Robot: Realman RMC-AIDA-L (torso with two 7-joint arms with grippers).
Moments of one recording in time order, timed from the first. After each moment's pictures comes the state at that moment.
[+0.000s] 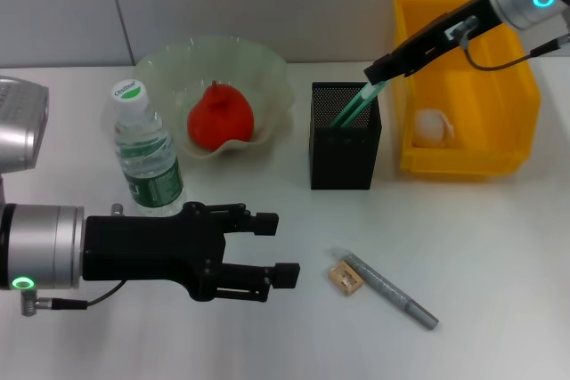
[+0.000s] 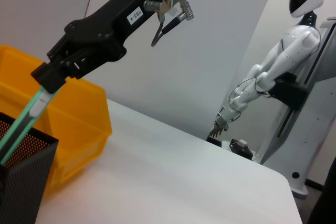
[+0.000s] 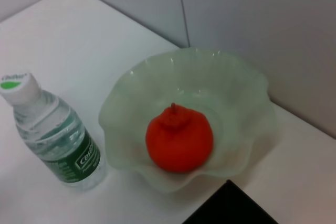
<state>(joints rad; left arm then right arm) -0.40 -2.07 1.14 0.91 1.72 1.62 -1.64 1.06 1.92 -0.95 -0.73 -2.43 -1.36 2.25</state>
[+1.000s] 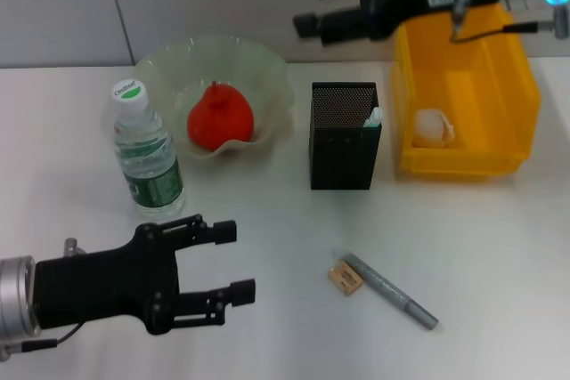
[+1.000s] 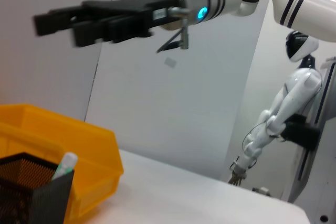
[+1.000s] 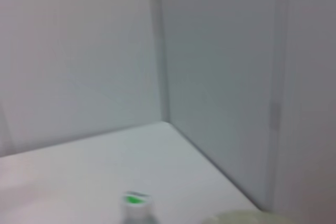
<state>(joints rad) -0.37 -2.06 0.91 0.64 1.72 1.74 -1.25 0.86 2.01 -0.94 -1.01 -1.97 -1.42 1.82</state>
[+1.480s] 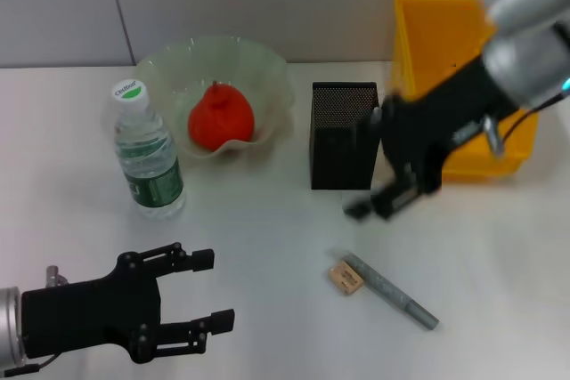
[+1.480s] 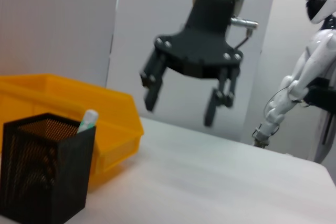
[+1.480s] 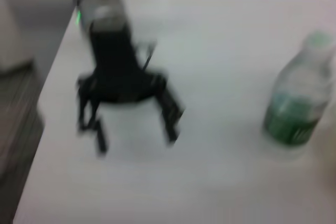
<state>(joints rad) -0.31 -2.06 0.91 0.63 1.78 1.70 -1.14 0.94 1.99 -1.06 -0.98 -2.28 -1.75 1.70</state>
